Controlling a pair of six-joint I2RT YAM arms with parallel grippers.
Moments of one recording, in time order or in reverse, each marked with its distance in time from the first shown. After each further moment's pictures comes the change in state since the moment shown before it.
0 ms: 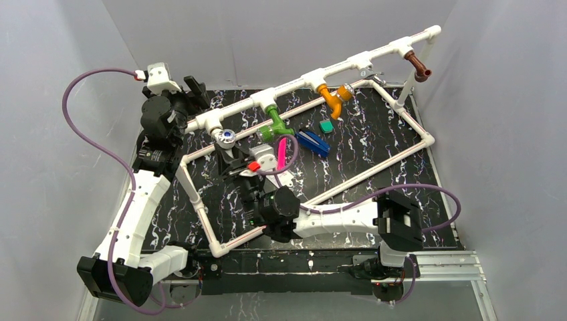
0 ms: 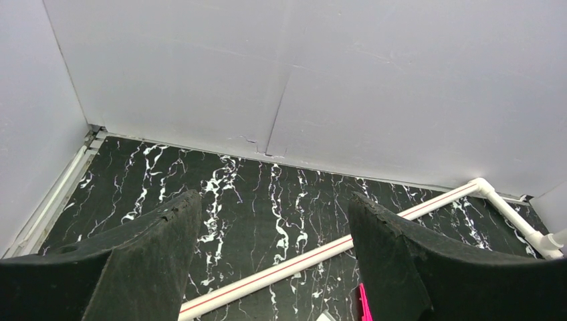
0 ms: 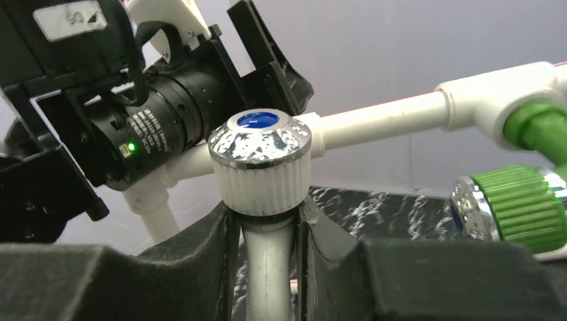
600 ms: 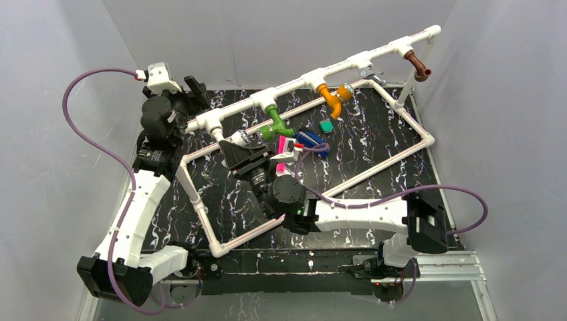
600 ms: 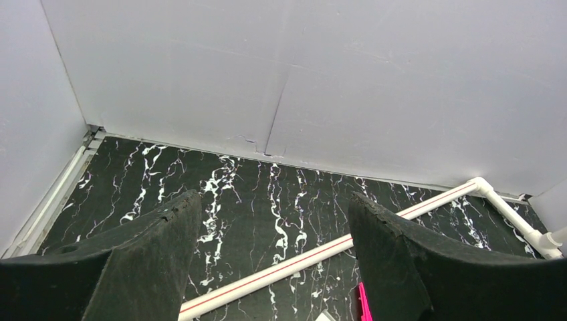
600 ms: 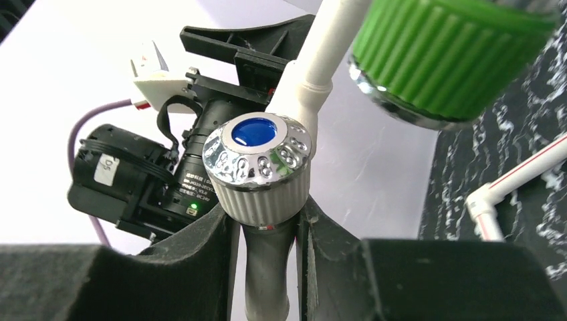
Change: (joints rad) left arm -0.003 0.000 0.000 0.001 0.004 0.000; right arm -0.063 -0.179 -0.096 -0.435 0.021 1.262
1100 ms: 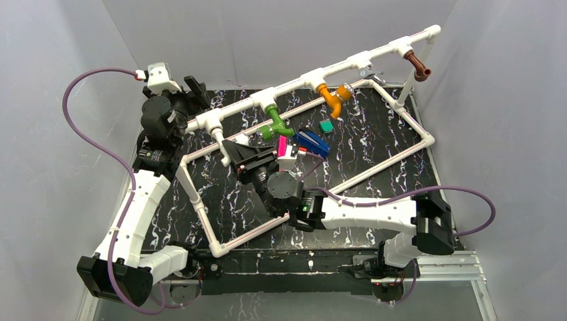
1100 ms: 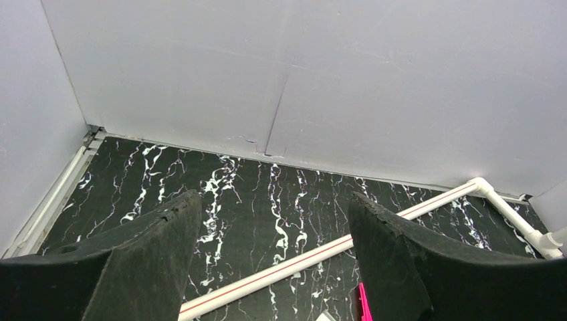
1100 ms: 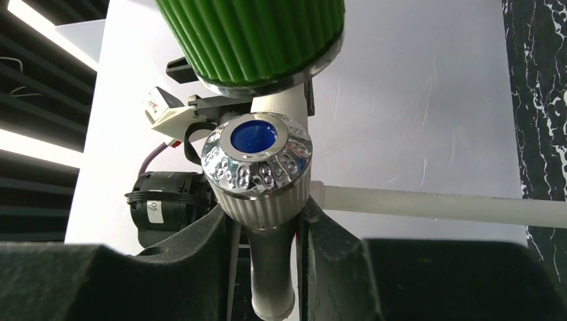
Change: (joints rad) left arm 0.000 0.000 0.000 0.000 0.000 0.000; right arm -0.020 -0.047 0.000 -0.267 -0.033 0.652
